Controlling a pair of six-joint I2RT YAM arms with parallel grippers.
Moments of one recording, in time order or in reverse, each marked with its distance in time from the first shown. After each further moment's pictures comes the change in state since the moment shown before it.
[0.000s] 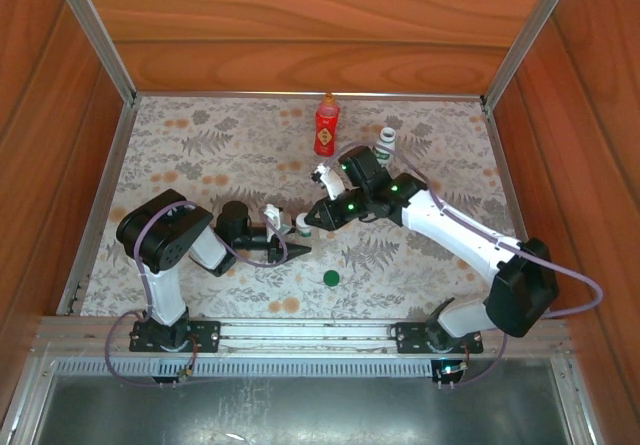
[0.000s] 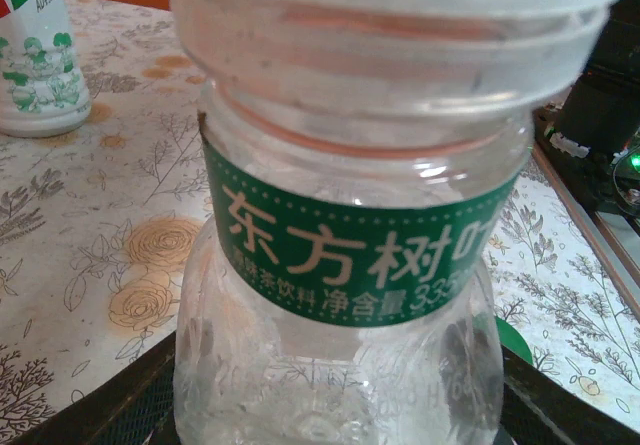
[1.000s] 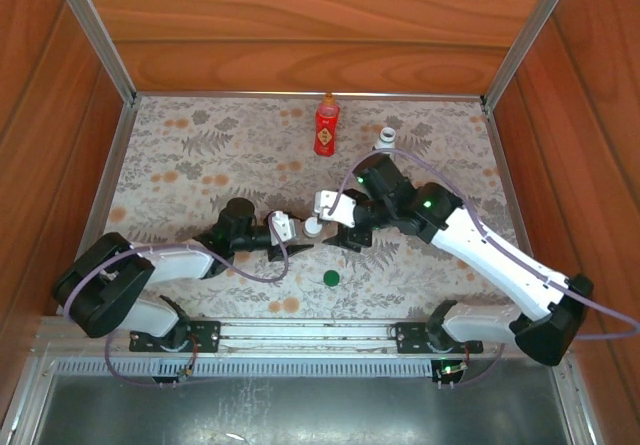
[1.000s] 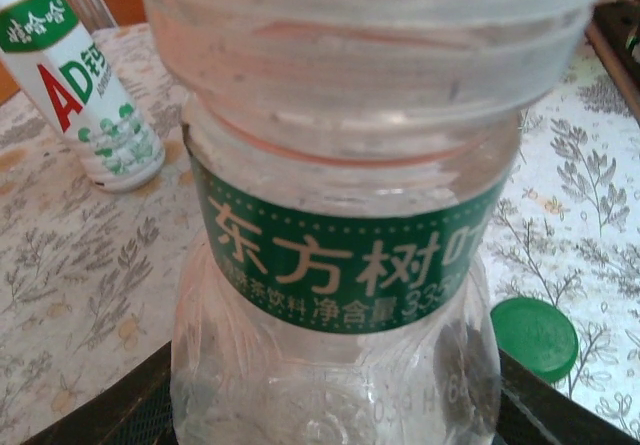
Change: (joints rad) left arm -0.132 -0.480 0.037 -0.642 -0.315 0.374; right arm 0.124 -0.159 0.129 -0.293 0.257 -0.933
